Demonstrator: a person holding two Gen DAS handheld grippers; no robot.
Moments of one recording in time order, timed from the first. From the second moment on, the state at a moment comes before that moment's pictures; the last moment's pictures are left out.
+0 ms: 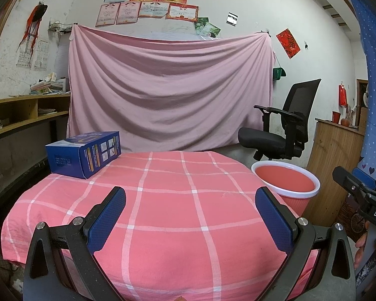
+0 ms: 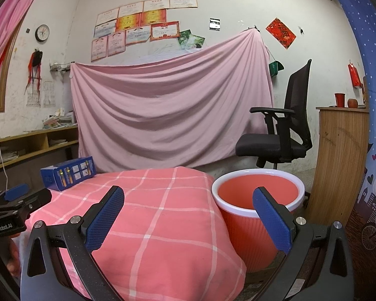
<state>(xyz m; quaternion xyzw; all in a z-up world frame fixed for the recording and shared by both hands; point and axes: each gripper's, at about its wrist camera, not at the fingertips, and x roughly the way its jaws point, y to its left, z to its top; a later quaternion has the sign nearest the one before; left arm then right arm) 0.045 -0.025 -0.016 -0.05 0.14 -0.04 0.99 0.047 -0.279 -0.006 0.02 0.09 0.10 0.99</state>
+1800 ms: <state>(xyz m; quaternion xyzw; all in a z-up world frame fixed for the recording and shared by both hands) 0.044 -0.024 -0.022 -0.05 0.15 -0.03 0.99 0.045 -0.269 -0.009 0.02 0.09 0.10 0.99</state>
